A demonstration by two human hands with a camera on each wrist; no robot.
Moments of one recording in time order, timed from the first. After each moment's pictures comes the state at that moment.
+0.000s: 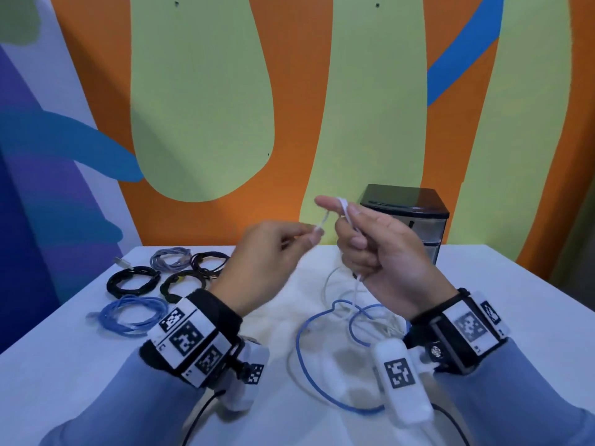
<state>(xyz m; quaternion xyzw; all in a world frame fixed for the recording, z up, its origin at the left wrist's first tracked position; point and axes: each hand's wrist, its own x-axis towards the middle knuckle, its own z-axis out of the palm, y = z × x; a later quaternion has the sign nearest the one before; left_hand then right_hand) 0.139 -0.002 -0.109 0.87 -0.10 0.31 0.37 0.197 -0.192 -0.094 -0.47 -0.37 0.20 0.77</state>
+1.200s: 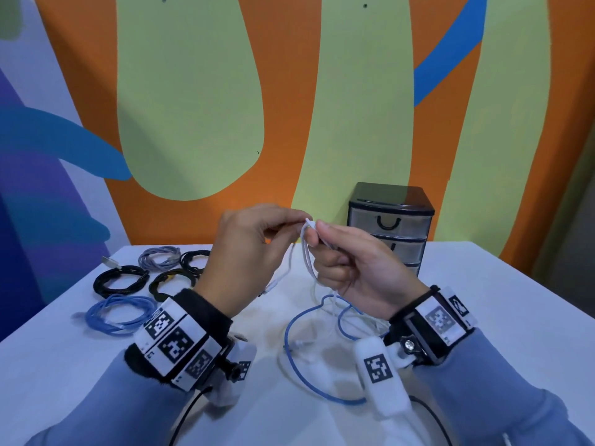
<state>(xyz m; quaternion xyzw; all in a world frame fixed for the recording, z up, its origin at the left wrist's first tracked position) 0.135 -0.004 -0.106 0.81 -0.16 0.44 0.35 0.195 -0.190 -0.106 -0.47 -0.40 0.30 0.73</state>
